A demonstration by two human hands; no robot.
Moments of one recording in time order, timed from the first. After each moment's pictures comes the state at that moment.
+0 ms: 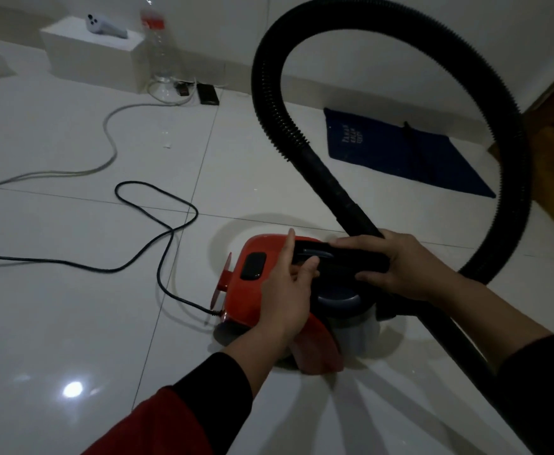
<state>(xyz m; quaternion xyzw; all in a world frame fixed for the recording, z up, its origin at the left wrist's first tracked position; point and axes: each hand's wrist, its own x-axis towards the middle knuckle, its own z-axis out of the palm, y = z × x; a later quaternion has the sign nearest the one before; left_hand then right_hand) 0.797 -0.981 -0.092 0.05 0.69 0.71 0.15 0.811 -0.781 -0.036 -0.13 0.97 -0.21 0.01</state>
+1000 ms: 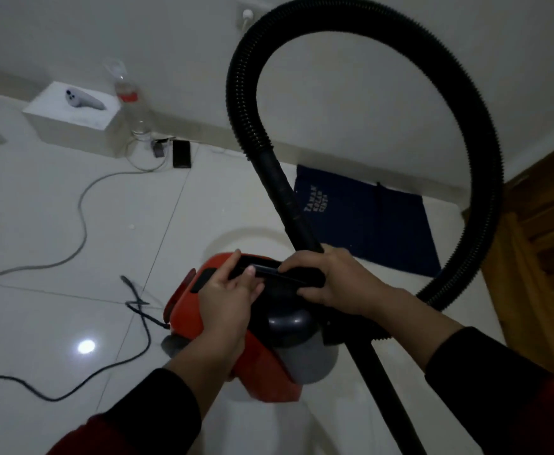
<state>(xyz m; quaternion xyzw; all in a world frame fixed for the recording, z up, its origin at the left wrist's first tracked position) 0.595 -0.810 0.265 -0.25 0.48 0.83 0.12 0.585 -0.632 0.303 -0.17 0.94 -0.26 0.15</state>
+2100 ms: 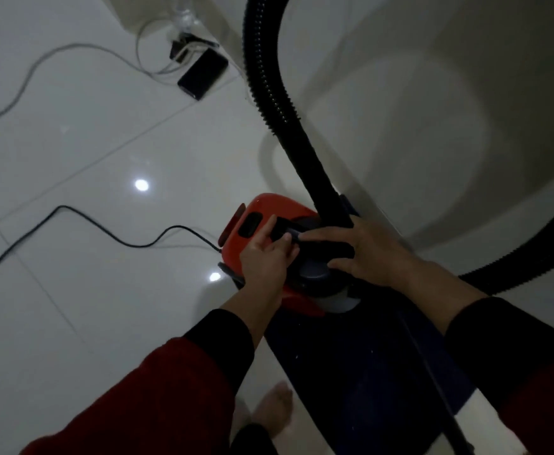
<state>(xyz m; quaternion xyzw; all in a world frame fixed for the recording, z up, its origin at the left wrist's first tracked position) 0.129 -0.437 0.073 -0.52 0.30 0.79 -0.08 0.013 -0.315 0.100 -0.44 0.81 -0.17 0.37</state>
